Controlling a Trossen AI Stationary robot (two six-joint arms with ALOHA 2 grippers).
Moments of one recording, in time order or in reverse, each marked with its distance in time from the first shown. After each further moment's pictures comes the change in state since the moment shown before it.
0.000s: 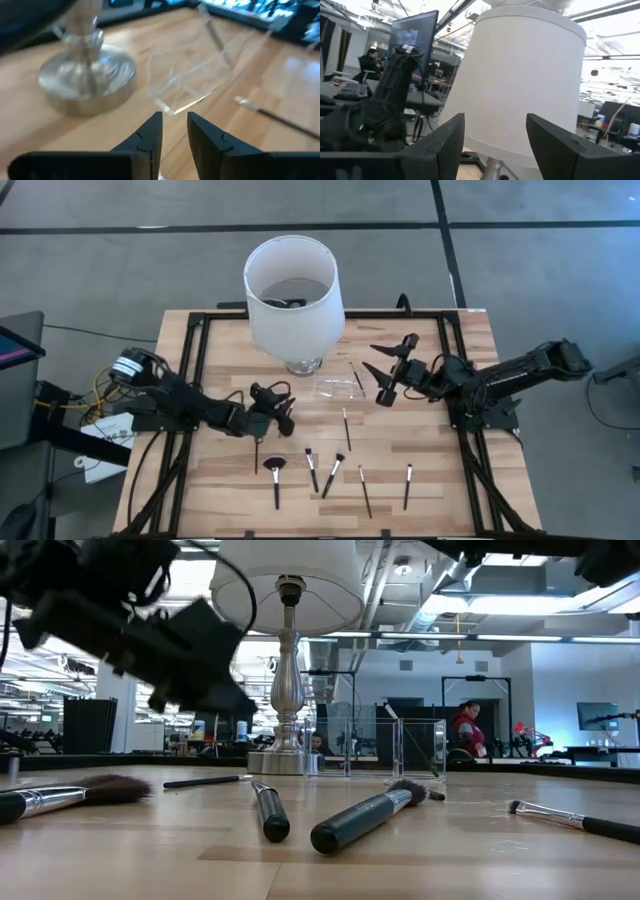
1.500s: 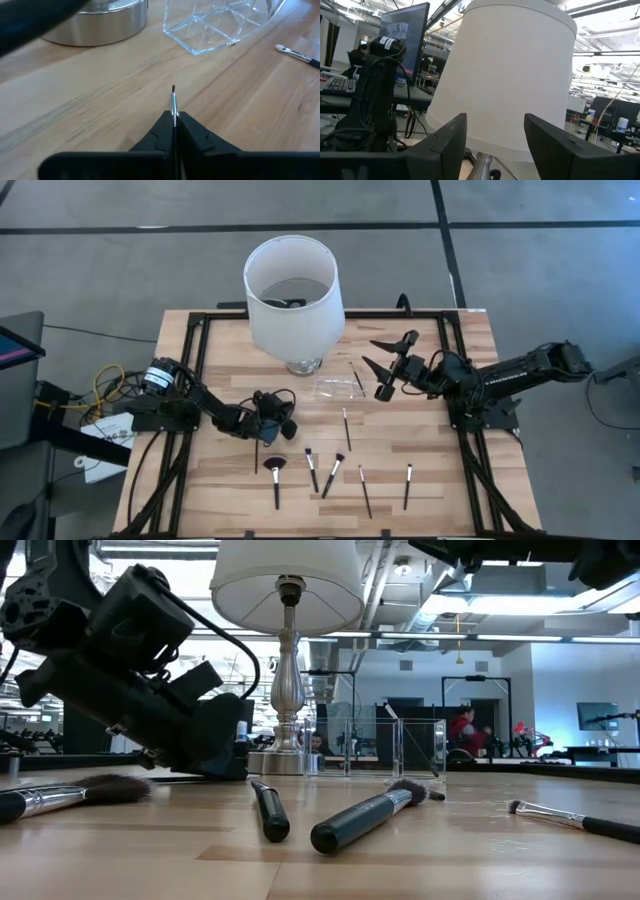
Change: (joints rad) left arm 0.031 0.272 -0.003 0.033 0.079 -0.201; right arm -0.044 0.000 0.000 -0.019 -0.004 0.016
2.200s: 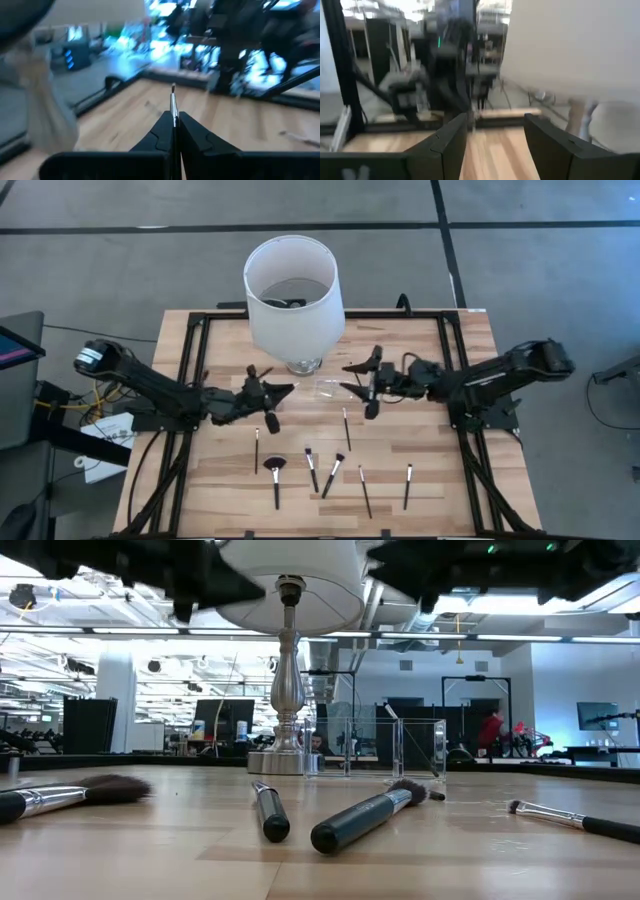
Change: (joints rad) left arm -0.018 -0.669 -0.004 0.101 0.102 0.751; right arm -0.029 0.232 0.062 -0.082 -0.281 0.378
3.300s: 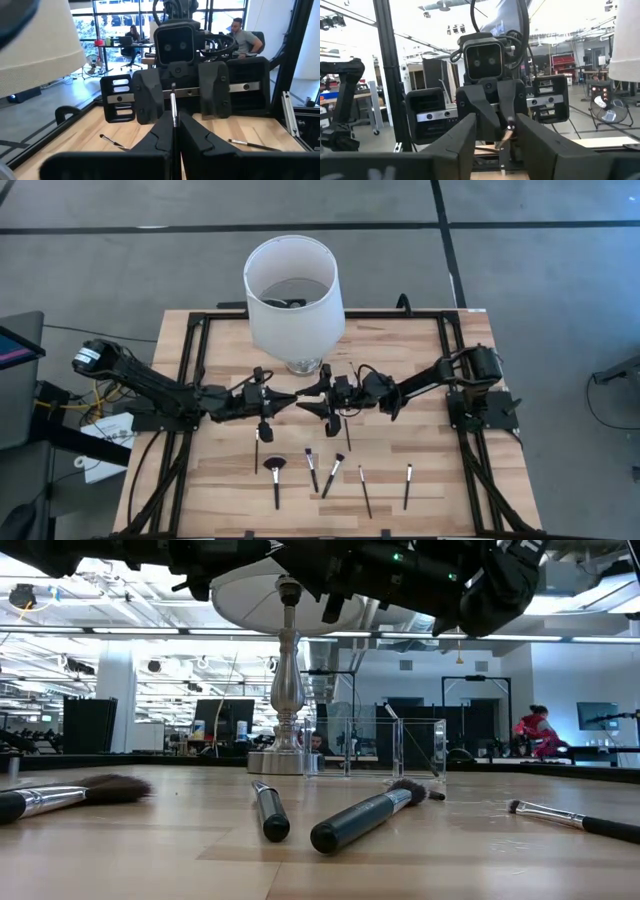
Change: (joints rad) left arm 0.006 -0.021 0.000 0.098 0.242 0.096; right arm 0.030 0.578 0.360 0.412 -0.208 0.160
